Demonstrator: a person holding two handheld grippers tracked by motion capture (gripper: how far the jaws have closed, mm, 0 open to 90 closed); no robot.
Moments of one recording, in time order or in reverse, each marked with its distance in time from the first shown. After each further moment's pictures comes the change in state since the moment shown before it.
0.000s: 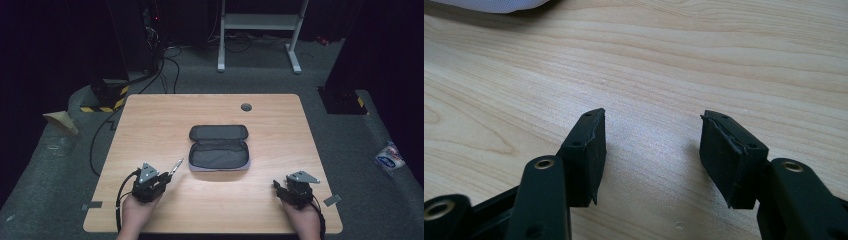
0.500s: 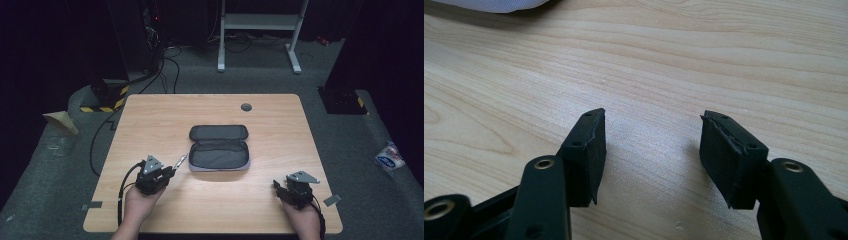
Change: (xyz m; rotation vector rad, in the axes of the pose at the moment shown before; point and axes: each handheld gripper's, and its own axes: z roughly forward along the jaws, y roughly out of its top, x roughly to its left) left arm 0.001 0.024 0.009 0.023 -0.035 0.032; right arm 0.000 0.000 0.000 0.001 -0.002 0.000
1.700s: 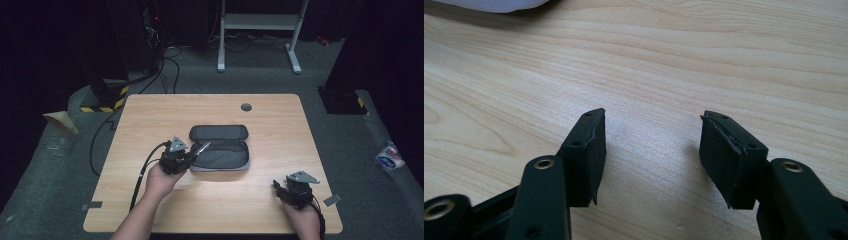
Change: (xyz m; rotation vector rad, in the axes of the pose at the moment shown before) left arm -0.014 0.061 0.054 0.025 -0.100 0.092; right arm 0.000 0.000 0.000 -0.001 -0.002 -0.001
